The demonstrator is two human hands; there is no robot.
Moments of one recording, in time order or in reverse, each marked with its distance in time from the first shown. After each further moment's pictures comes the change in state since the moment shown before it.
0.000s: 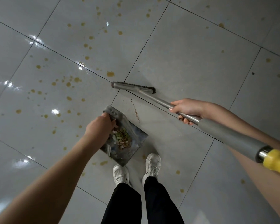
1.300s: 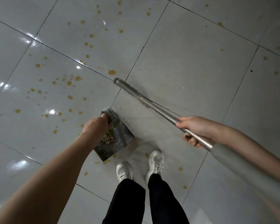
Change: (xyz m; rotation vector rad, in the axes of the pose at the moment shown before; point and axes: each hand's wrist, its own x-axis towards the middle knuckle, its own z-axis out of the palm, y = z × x) left_hand 0.024 -0.063 0.017 0.279 -0.042 0.136; right_hand -0.052 0.013 0.069 0.338 -0.042 0.149
